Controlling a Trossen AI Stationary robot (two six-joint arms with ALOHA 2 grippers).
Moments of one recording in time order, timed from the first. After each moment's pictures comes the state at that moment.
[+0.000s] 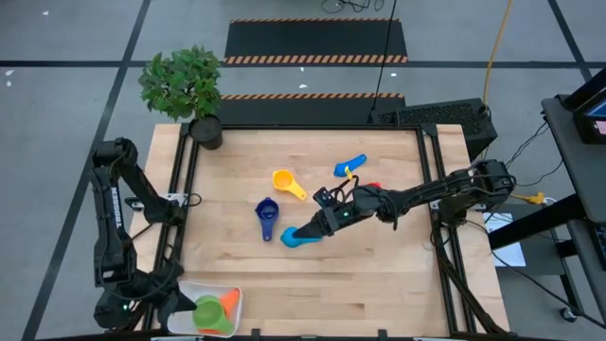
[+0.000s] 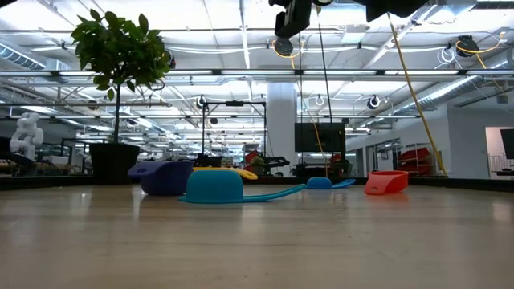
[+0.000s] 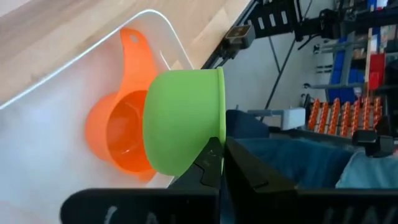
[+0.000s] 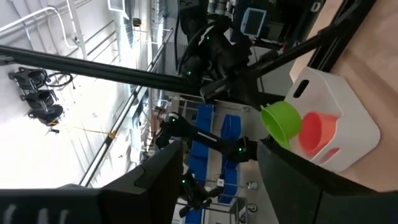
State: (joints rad) left arm -1.41 1.24 0.87 -0.52 -0.70 -2.08; right arm 0.14 1.59 0.92 0.75 -0.27 1.45
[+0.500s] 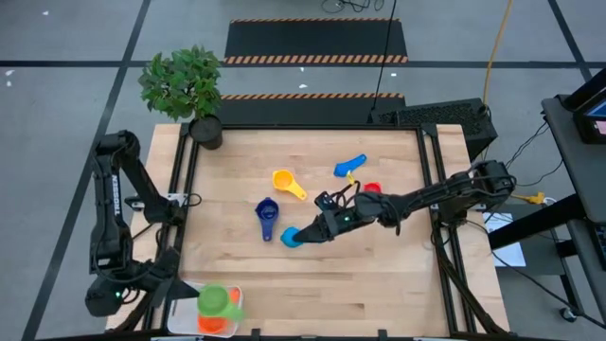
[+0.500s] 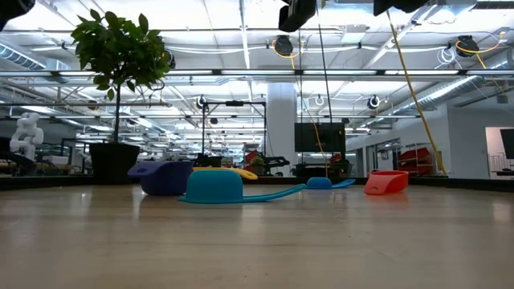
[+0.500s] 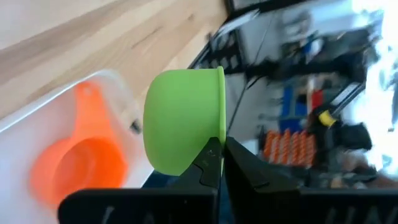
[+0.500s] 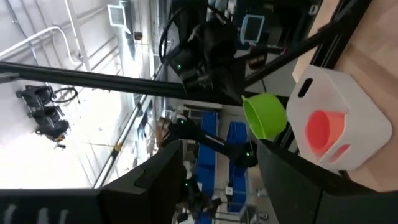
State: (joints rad) left arm -1.41 1.14 0.87 -0.51 -0.92 -2.06; right arm 0.19 1.59 0.92 0.76 -0.17 1.51
